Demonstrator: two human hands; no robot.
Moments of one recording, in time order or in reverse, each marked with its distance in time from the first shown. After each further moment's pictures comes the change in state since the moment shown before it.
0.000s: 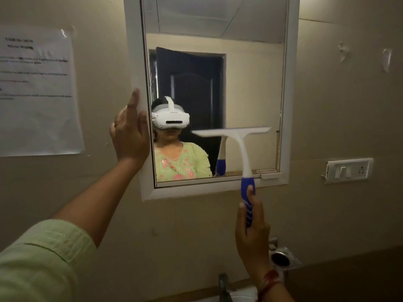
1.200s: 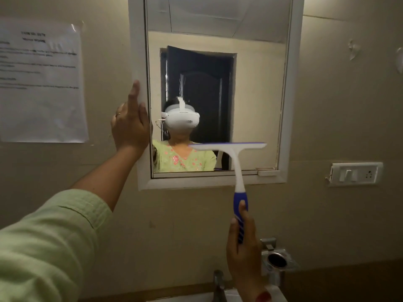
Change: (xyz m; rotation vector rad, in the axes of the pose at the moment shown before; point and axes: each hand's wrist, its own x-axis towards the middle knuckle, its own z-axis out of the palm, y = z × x) left_hand -0.002 0.007 -0.001 0.122 0.016 0.030; right_hand -0.038 0.008 -0.011 -0.034 -0.056 -0.014
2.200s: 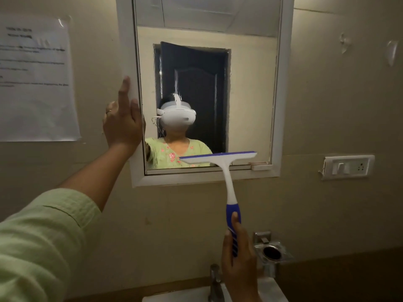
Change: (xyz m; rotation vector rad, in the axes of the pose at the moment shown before) left_hand -0.001 0.003 -0.001 0.016 -0.023 -0.050; right_hand -0.029 0.003 -0.008 -0.027 -0.033 0.014
